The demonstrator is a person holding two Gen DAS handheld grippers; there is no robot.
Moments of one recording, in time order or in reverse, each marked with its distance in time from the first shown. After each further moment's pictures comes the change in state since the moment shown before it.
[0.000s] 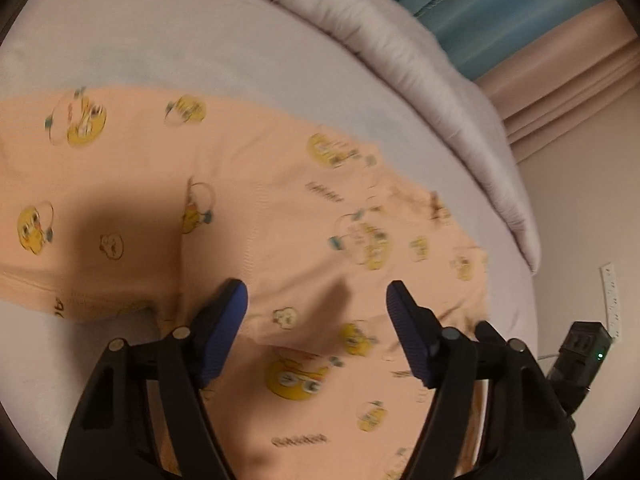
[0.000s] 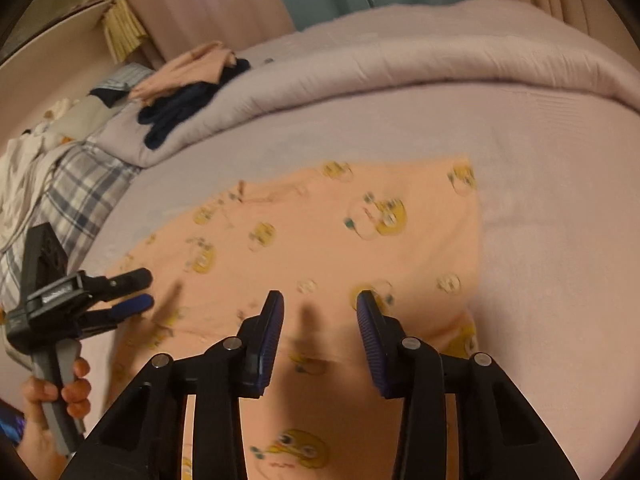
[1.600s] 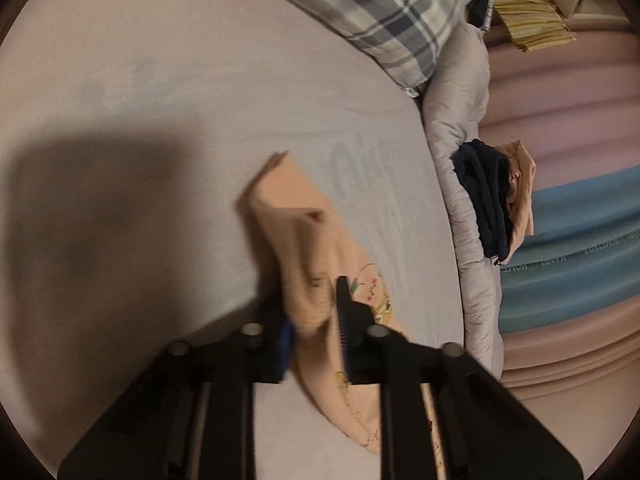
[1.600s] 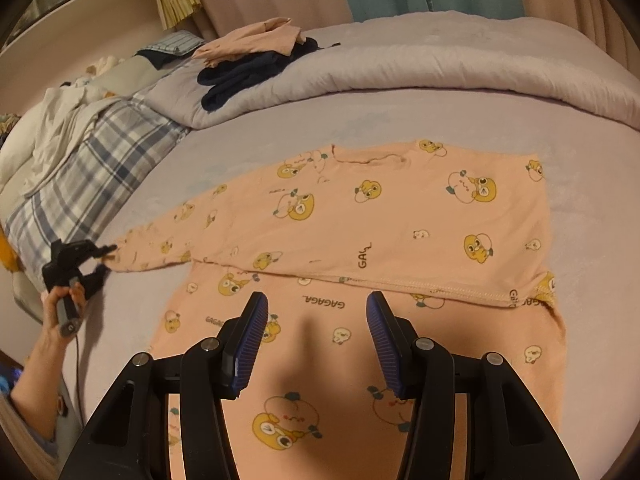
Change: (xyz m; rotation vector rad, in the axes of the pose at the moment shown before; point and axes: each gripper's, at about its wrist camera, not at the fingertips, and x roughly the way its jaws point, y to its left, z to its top) left arm -0.195 0.298 0.007 -0.713 -0.468 0.039; right arm -0.021 0.062 -0.037 -0.143 0.007 0.078
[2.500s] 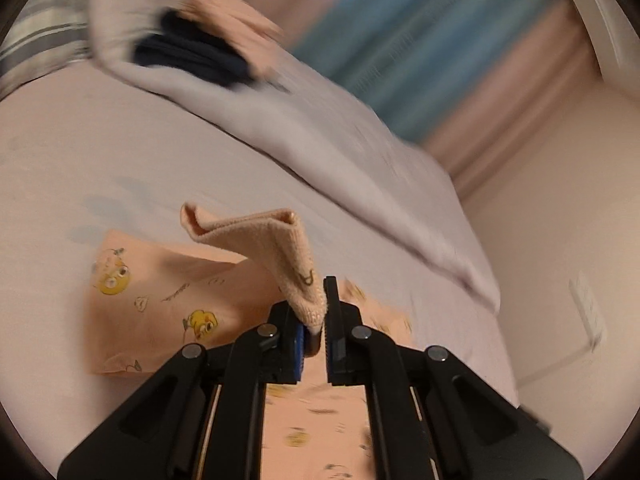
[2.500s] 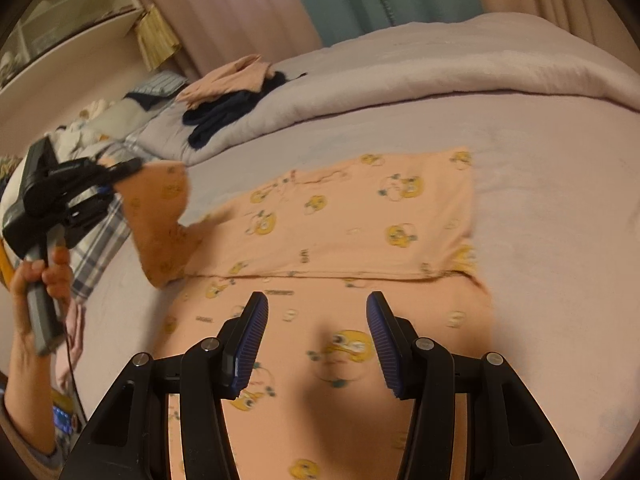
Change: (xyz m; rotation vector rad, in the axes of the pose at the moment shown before) left arm 0.018 -0.277 -0.271 0.817 0.277 -0.277; right arm -0.048 -0.050 -0.021 0.121 -0.099 -0.003
